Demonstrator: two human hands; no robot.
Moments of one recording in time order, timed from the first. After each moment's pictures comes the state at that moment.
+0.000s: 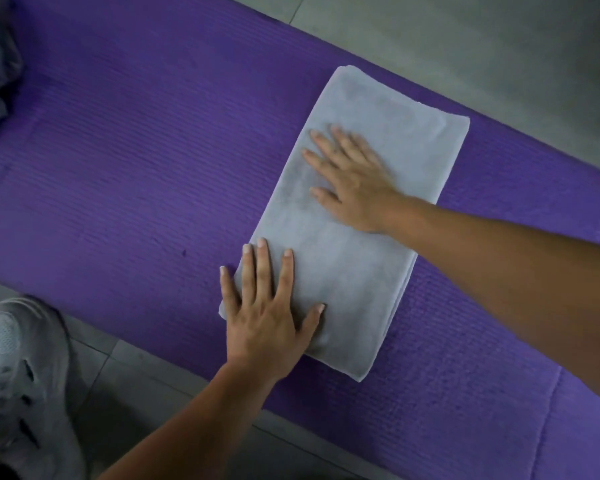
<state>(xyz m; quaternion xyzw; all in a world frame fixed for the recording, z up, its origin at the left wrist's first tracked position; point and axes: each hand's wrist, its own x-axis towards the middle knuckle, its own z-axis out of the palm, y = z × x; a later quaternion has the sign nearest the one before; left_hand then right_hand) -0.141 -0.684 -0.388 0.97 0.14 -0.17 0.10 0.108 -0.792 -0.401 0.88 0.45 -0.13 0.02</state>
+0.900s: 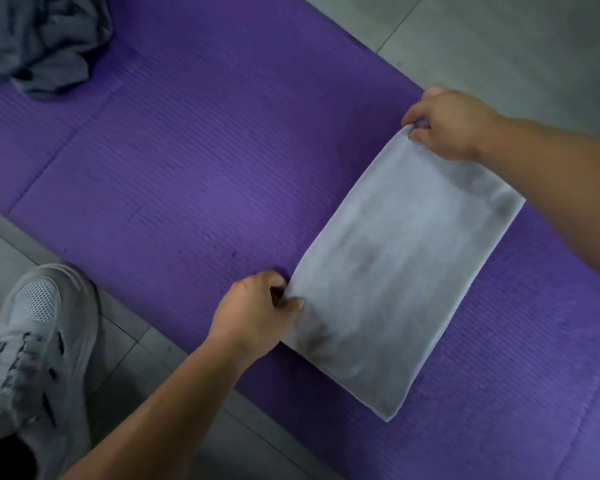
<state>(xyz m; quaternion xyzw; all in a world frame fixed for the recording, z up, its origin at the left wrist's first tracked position) -0.128 -0.600 -0.350 0.82 0.34 -0.21 0.41 0.238 -0.727 -0.329 0.90 0.40 -0.19 0.06</state>
